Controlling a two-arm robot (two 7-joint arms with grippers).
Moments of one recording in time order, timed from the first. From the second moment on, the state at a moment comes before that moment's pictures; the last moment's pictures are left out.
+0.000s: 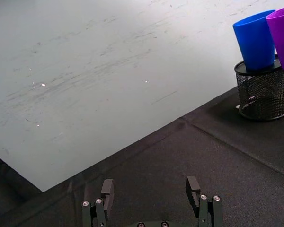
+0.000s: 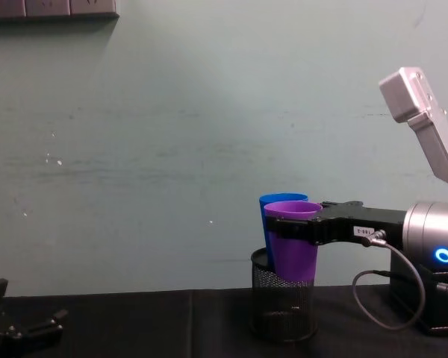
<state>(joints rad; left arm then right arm) -0.20 0.60 0.45 -1.41 -0.25 -0.12 0.03 0.64 0.26 -0.45 -1.02 0.34 -0.03 0.53</state>
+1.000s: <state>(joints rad) -0.20 0.60 0.45 -1.41 -0.25 -0.12 0.03 0.69 0.23 -0.44 -0.95 0.33 -0.04 0.54</state>
